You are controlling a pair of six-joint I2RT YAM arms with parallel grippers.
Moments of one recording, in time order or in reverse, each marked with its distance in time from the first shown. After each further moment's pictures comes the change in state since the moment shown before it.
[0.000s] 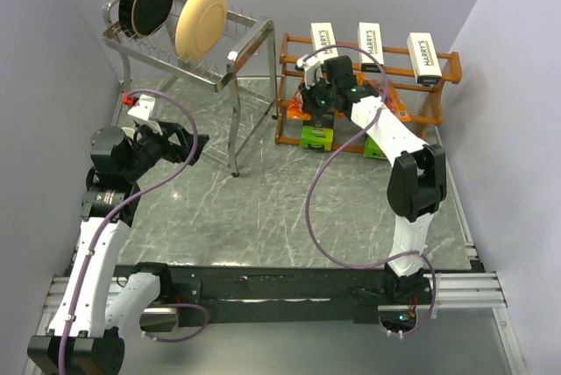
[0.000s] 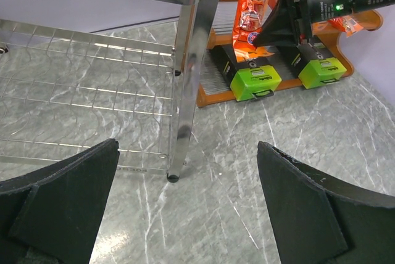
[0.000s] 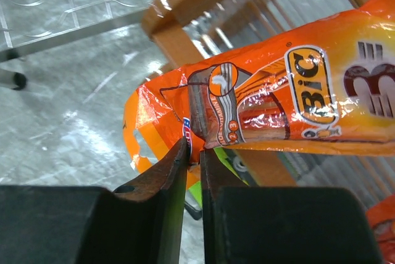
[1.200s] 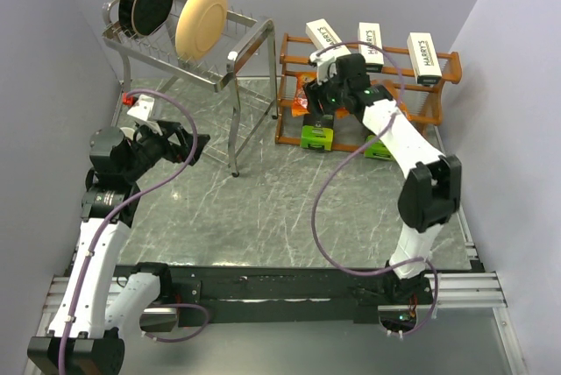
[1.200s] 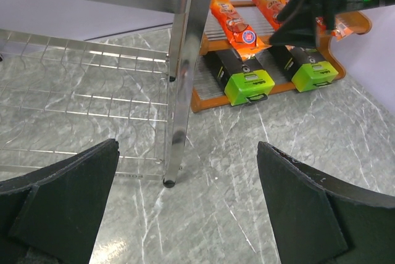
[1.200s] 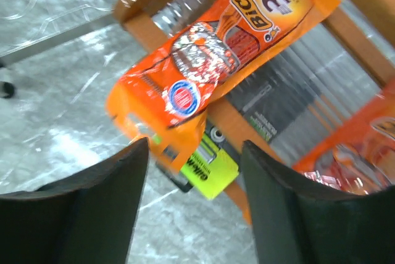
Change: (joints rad) left arm 0.000 -0.005 -0.002 0.018 0.020 -0.011; right arm -0.021 -0.127 -0.075 0.009 0.083 0.043
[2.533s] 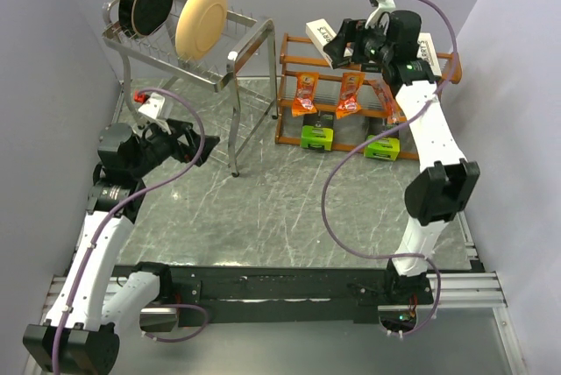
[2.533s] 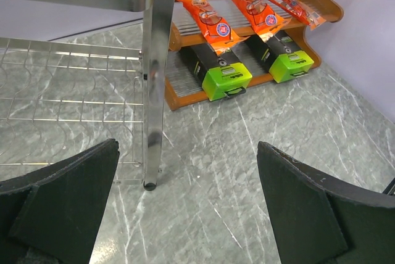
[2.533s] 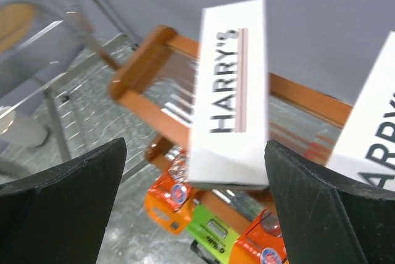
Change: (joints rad) left arm -0.060 0.042 0.002 0.034 0.039 -0.014; right arm -0.204 0.029 0.313 0.133 -0.198 0.442
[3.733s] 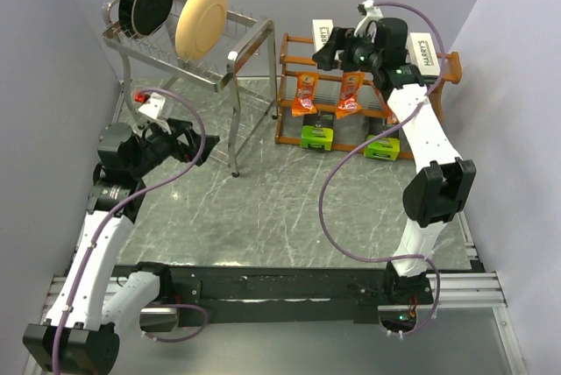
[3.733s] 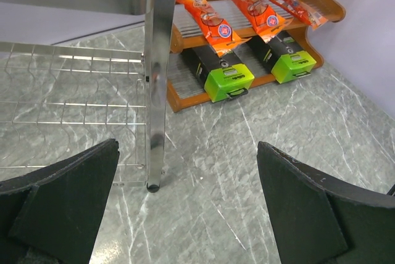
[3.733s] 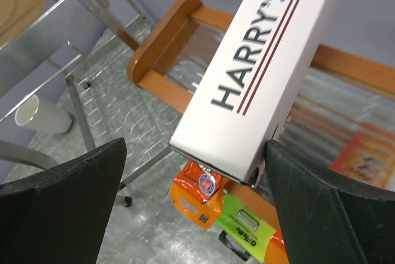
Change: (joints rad) left arm 0.000 0.003 0.000 0.006 -0.002 0.014; right arm 0.047 0.001 -0.064 0.007 -0.003 0.071
